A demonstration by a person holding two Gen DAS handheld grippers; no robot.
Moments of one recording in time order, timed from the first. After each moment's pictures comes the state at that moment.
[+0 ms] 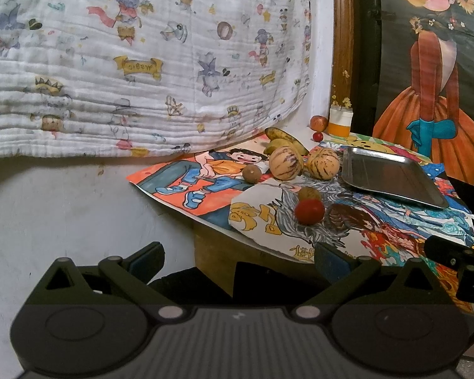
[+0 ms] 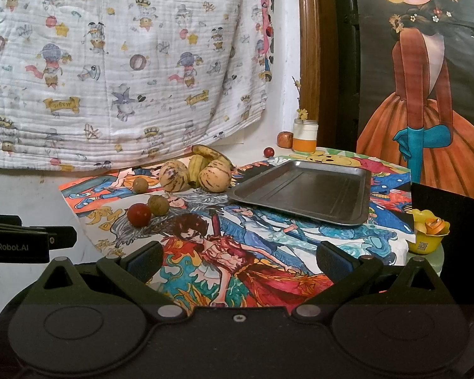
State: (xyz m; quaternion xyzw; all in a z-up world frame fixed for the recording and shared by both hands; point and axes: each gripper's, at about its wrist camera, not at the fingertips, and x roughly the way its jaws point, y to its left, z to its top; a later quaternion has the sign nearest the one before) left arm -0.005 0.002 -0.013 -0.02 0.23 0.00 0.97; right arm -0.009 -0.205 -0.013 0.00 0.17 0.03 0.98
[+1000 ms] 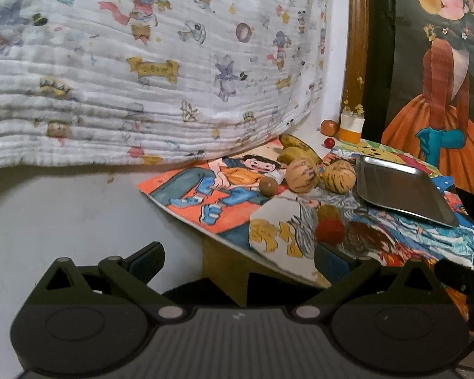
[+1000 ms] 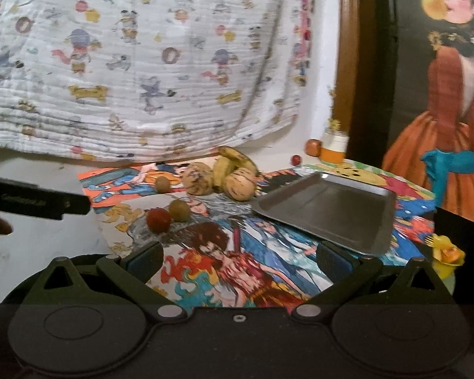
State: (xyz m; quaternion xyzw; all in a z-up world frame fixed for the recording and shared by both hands) left arm 0.019 0.025 0.008 -0.04 0.24 0.00 0.97; right arm 0.012 -0.196 0.005 -0.05 0.19 0.09 0.98
